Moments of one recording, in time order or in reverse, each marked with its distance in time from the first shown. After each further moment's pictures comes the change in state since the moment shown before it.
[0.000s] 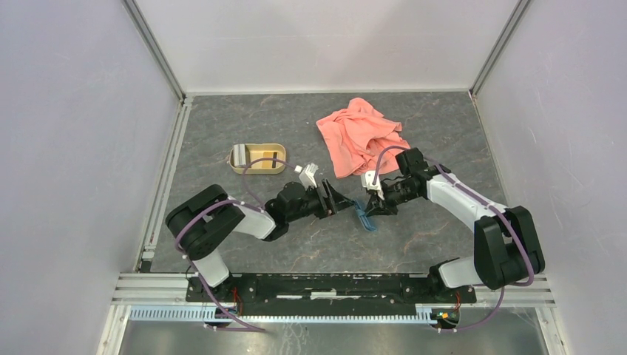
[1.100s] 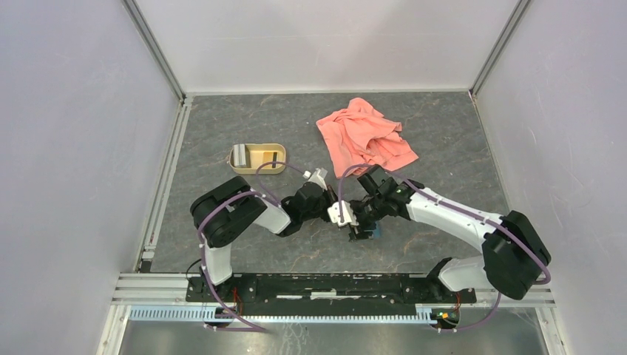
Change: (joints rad) left arm -0.041 0.182 0.144 -0.159 -0.084 -0.047; right arm 0.406 -0.070 -0.011 0.103 0.250 0.083
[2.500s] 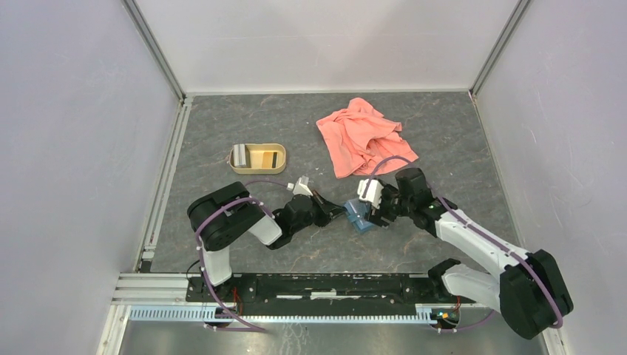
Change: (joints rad) left arm -0.030 -0.025 -0.166 0.228 -0.171 -0.237; right arm -0.220 -0.234 -0.274 0.340 0.234 0.327
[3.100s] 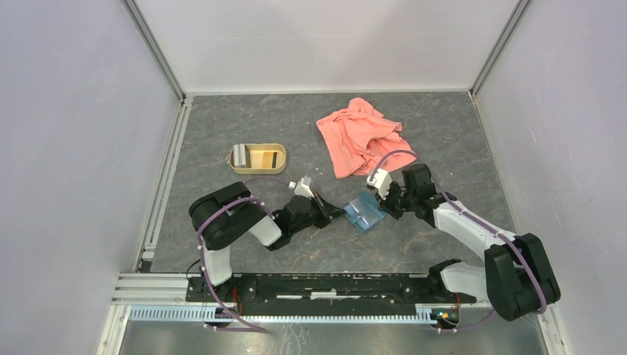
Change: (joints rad) left arm 0.000 0.009 -0.023 0.045 0.017 0.087; right arm -0.148 0.105 0.002 0.011 0.030 0.116
